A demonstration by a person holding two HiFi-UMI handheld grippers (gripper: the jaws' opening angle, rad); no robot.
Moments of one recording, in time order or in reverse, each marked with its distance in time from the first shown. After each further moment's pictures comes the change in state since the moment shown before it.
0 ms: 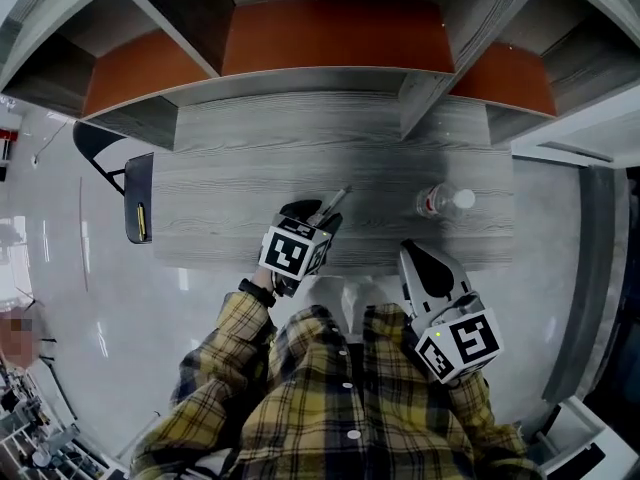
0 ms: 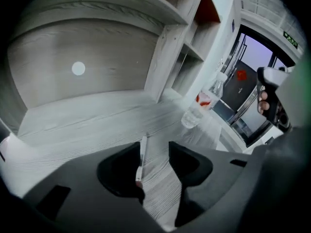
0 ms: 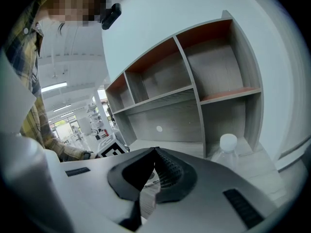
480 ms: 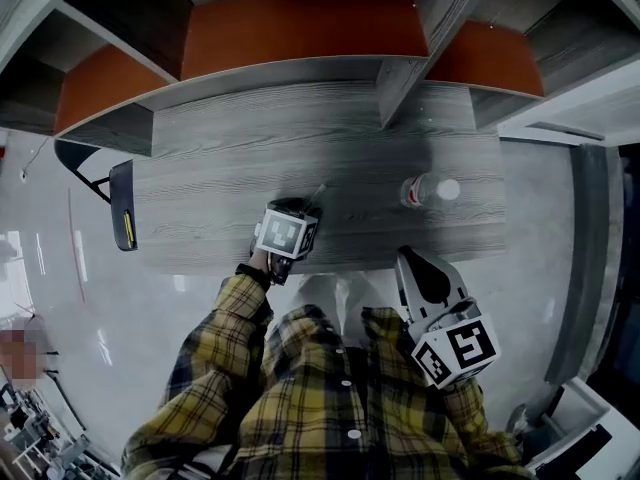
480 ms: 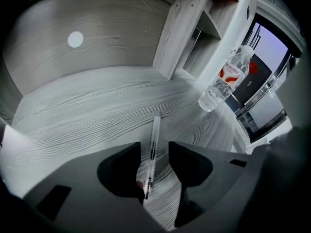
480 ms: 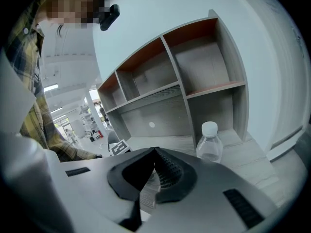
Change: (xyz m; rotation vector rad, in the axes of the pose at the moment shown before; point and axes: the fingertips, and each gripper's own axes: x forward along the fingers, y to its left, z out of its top) left arm 0.051 0.026 -0.036 -0.050 0.160 0.063; right arm -0.020 -0.021 -0.022 0.070 0.028 -0.074
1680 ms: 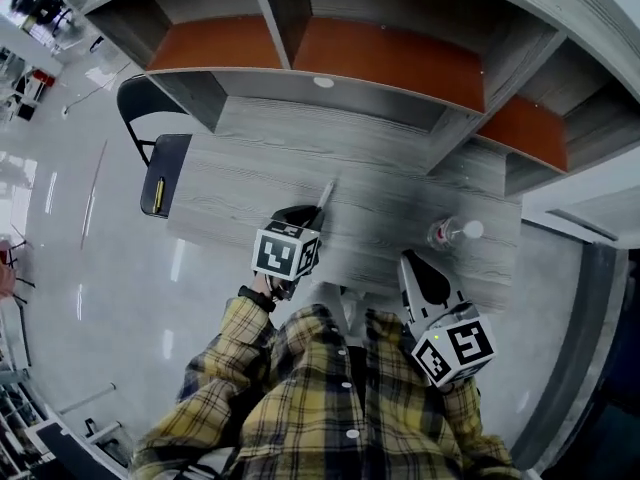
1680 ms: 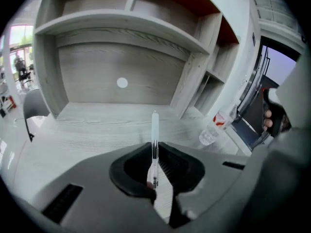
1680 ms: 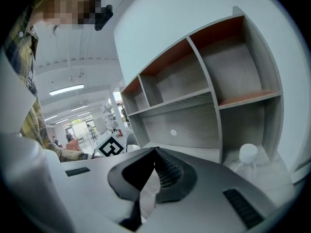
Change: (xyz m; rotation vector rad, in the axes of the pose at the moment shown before) left arm -0.116 0.021 0.016 -0.202 -0.344 0.171; right arm 0.020 0.039 0.026 -0.133 -0.054 0.250
